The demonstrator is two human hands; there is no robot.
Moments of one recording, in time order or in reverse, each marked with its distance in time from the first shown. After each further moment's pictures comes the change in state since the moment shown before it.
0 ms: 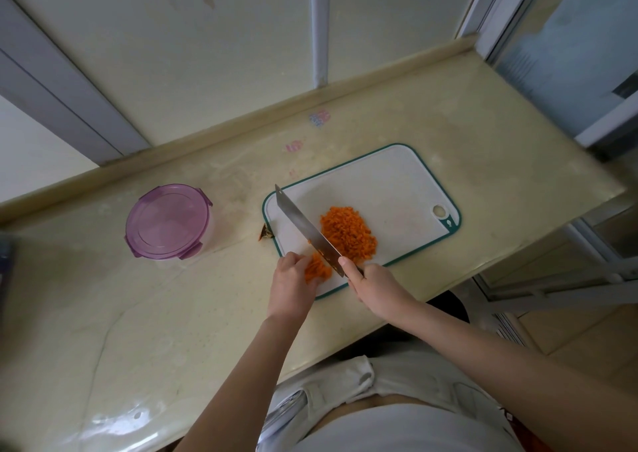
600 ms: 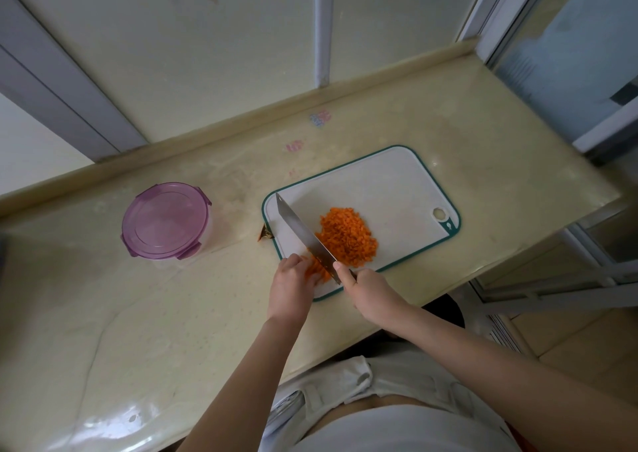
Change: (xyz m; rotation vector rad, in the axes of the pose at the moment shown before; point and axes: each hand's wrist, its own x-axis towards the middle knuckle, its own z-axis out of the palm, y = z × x) left_hand 0.002 -0.004 0.002 -0.017 0.015 0.015; right_hand 0.002 -0.006 0.011 -0.050 -0.033 0.086
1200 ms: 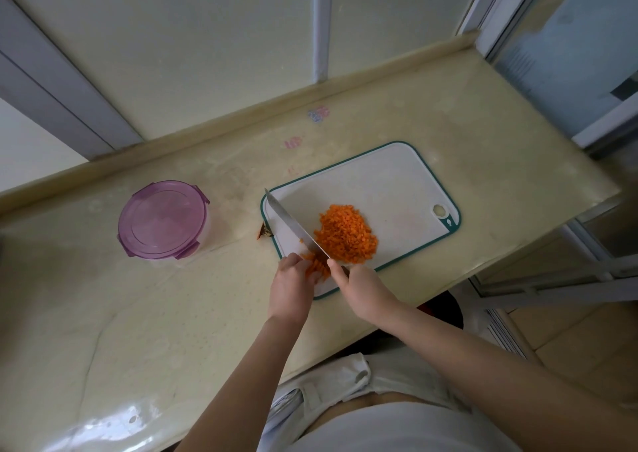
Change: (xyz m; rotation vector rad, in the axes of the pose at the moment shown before) left_hand 0.002 -0.003 0.003 -0.022 -0.002 -0.008; right_hand 0.016 0.002 0.012 -0.112 0.039 -0.063
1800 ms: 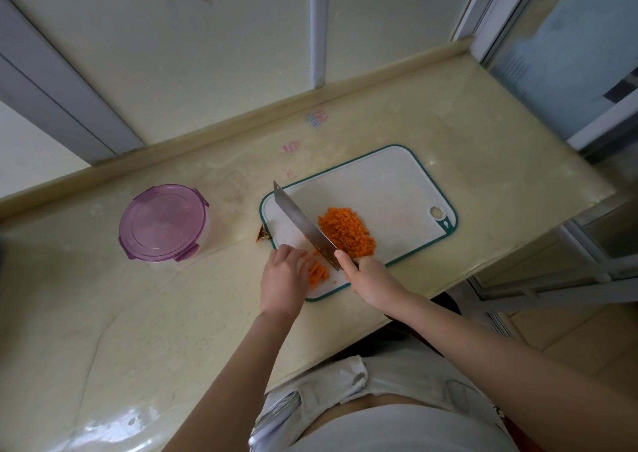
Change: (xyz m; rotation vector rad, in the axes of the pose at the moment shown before) left_hand 0.006 0.000 -0.013 0.059 0.101 0.082; right_hand 0.004 0.006 -0.019 0.095 0.002 -0.004
